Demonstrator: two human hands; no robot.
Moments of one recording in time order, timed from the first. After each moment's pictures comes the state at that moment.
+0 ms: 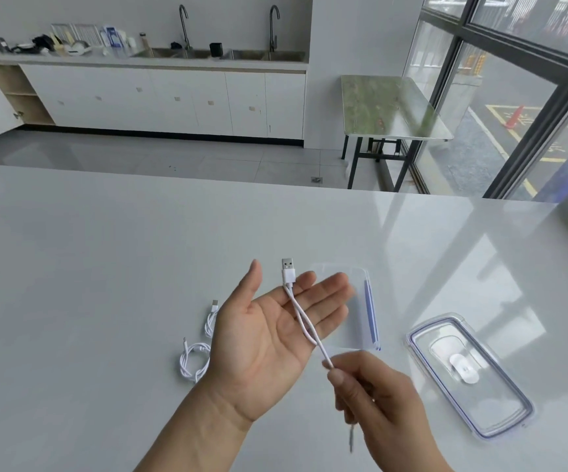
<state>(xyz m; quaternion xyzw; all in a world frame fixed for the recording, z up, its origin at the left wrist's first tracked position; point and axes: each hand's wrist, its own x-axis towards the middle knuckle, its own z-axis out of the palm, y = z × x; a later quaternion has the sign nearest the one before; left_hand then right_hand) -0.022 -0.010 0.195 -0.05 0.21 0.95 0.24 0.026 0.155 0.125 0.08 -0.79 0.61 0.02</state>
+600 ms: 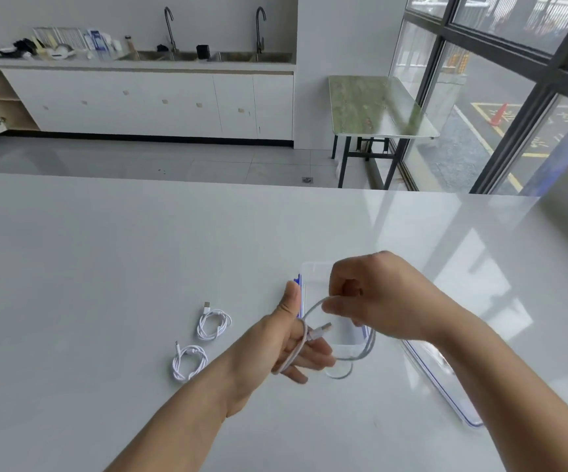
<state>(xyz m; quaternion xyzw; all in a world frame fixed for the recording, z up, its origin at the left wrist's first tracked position) -0.025 -0.015 0.177 0.01 0.71 0.61 0.35 -0.061 0.175 0.231 0.18 -0.95 0.23 -0.07</state>
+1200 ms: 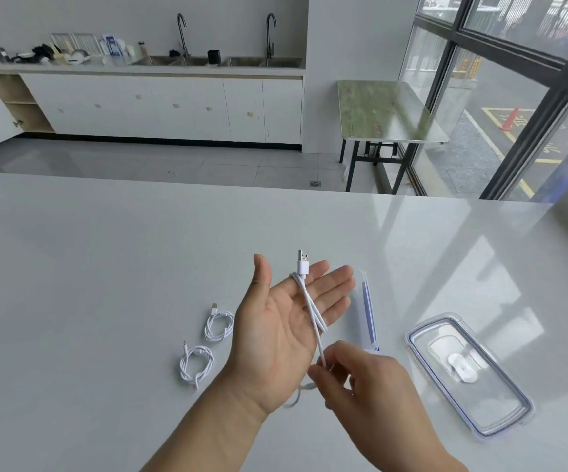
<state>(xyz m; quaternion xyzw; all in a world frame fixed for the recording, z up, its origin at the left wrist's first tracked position) -0.026 0.009 0.194 -0.04 0.31 0.93 0.18 0.025 0.143 0.159 0.08 -0.93 0.37 -0.01</state>
